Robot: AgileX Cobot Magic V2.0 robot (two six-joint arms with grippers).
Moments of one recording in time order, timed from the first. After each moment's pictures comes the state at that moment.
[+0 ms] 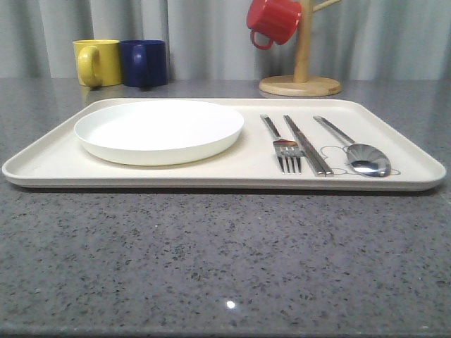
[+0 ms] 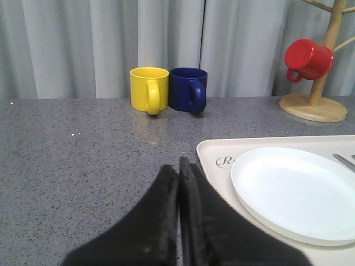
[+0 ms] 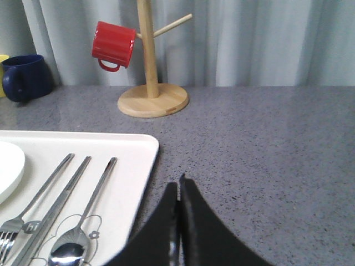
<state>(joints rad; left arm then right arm) -0.12 0.34 -0.39 -0.36 0.21 0.32 0.09 0.39 -0.30 -0.10 0.08 0.18</state>
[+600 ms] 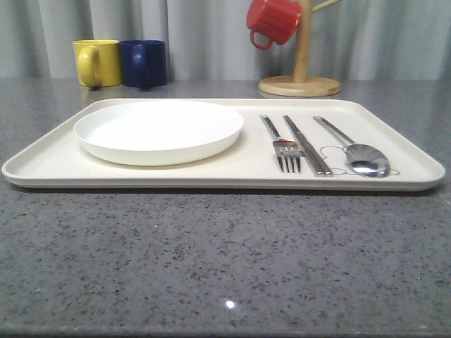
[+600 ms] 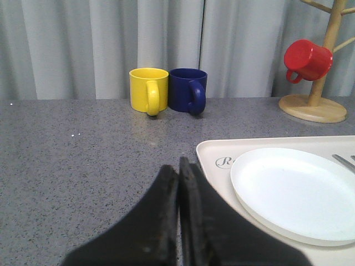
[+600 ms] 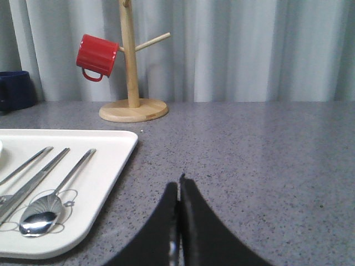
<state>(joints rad) -0.12 0.34 -0.39 -0.36 0.21 0.32 0.04 -0.01 0.01 -0.04 0.02 0.09</state>
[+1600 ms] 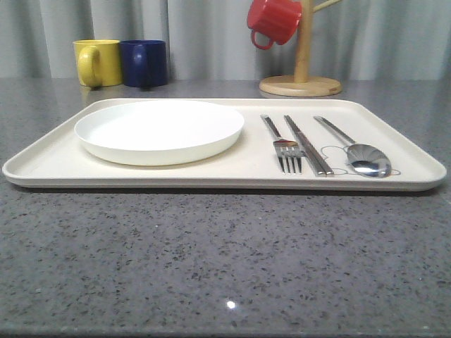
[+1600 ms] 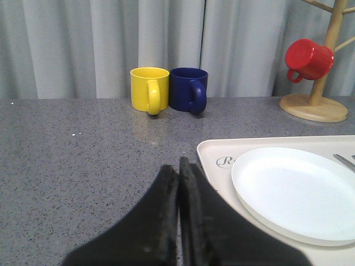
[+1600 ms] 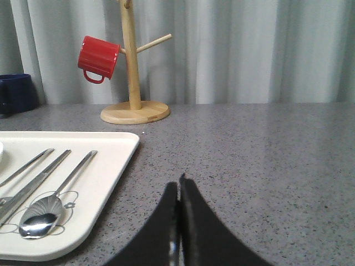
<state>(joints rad) -0.12 0.34 -0.39 -0.36 0.21 0.32 0.04 -0.01 0.03 -0.03 -0.02 0.09</state>
